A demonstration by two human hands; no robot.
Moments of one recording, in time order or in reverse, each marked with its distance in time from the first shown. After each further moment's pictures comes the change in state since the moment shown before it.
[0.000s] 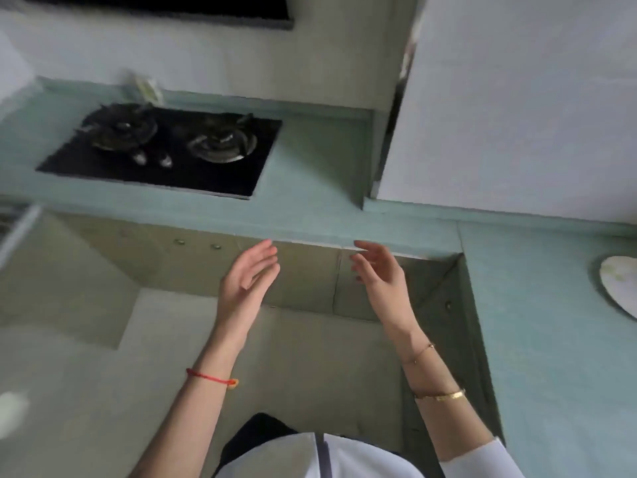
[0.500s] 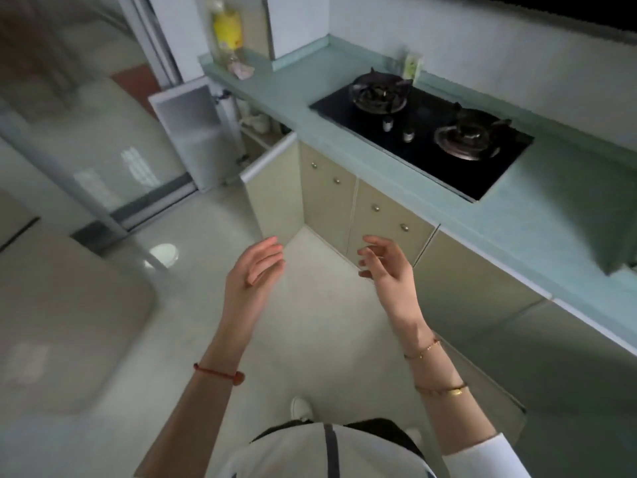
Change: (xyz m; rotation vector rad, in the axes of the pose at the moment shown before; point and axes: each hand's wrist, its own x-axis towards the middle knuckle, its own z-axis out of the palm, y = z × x) left_hand -0.174 0.025 -0.317 -0.006 0.663 -0.010; right_hand -0.144 -0.007 0.331 -0.007 -0.587 0.014
